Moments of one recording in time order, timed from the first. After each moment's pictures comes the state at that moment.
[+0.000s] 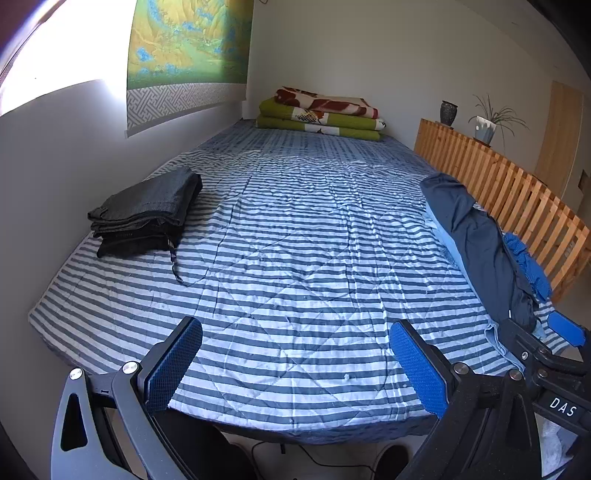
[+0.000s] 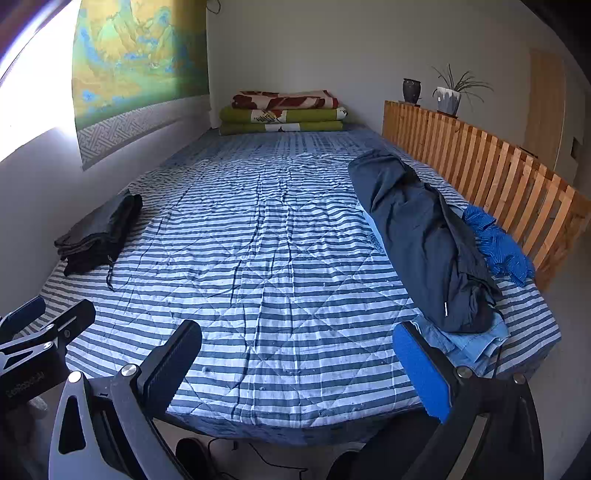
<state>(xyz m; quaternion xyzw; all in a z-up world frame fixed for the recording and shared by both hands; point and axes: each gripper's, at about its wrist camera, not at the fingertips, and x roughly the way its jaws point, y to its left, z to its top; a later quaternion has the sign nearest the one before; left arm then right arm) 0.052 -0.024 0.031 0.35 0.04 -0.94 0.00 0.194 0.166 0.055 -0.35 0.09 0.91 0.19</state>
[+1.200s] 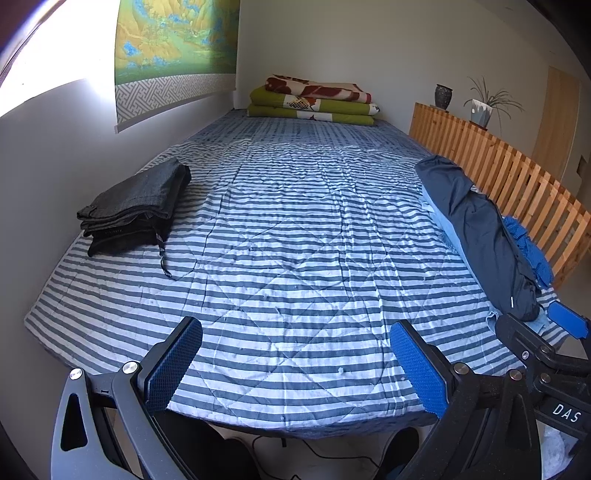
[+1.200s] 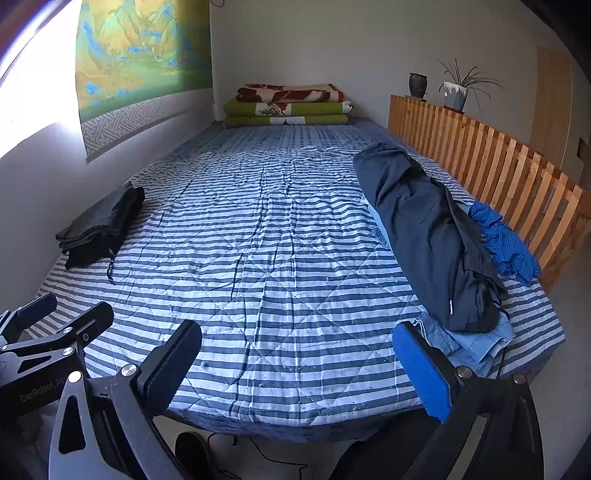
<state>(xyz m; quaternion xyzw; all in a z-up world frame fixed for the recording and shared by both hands) 0.043 -0.008 0.018 0.37 0.02 -0.93 0.00 0.191 0.170 0.050 -0.36 0.08 0.91 0.17</state>
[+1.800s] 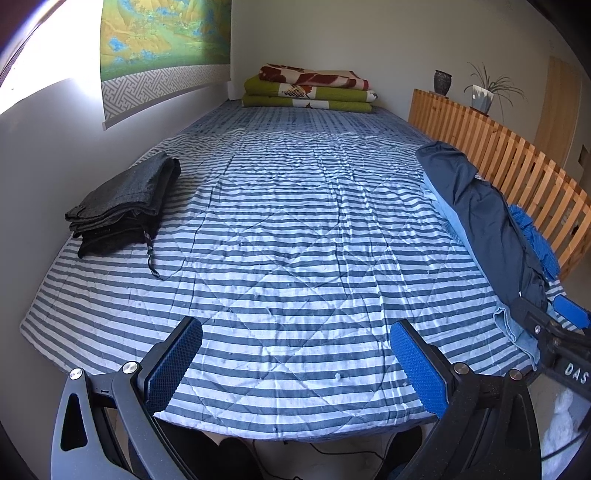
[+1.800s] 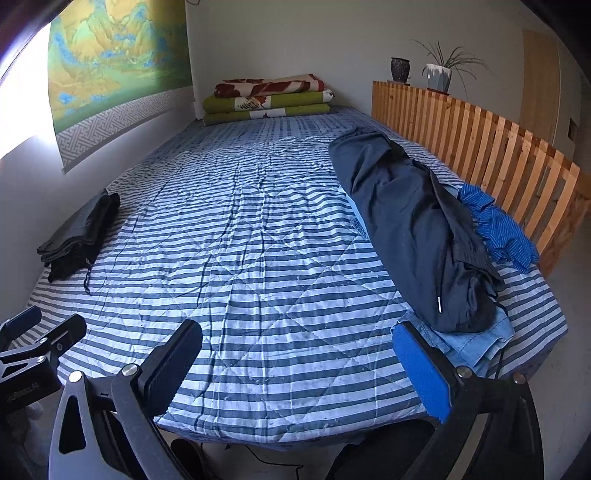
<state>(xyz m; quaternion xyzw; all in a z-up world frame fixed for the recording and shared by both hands) 0.015 0.008 0.004 0.40 0.01 -0.92 -0.01 0.182 0.224 0.029 -0.38 0.11 0.90 0.20</state>
